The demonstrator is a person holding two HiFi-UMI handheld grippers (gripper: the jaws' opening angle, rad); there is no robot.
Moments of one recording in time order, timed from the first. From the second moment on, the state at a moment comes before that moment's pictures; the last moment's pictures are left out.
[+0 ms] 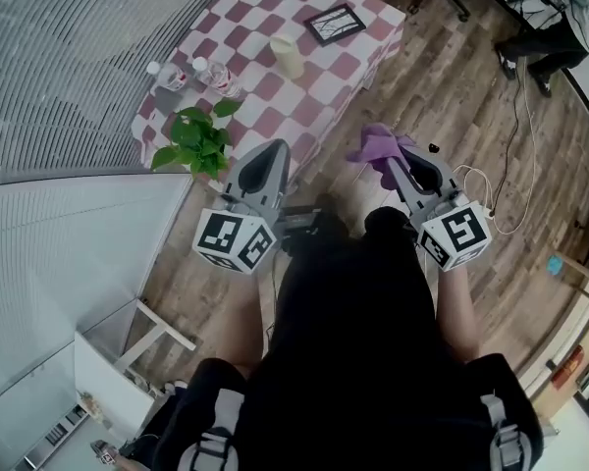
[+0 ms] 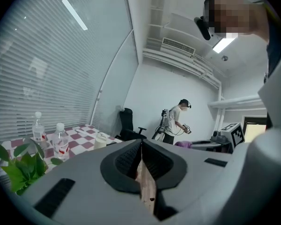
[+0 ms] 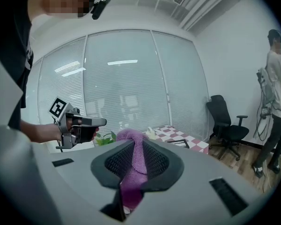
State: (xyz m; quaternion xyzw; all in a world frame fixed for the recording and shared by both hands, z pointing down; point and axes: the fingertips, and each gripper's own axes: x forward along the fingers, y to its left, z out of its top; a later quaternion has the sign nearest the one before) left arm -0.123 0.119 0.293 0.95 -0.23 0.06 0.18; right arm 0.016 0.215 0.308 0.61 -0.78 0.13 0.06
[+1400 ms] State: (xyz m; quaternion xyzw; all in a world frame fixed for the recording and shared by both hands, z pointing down) left arm -0.036 0.066 0.299 0.84 -0.51 0.07 0.19; right arm 0.119 0.064 0.333 0.33 -0.93 0.16 0.07
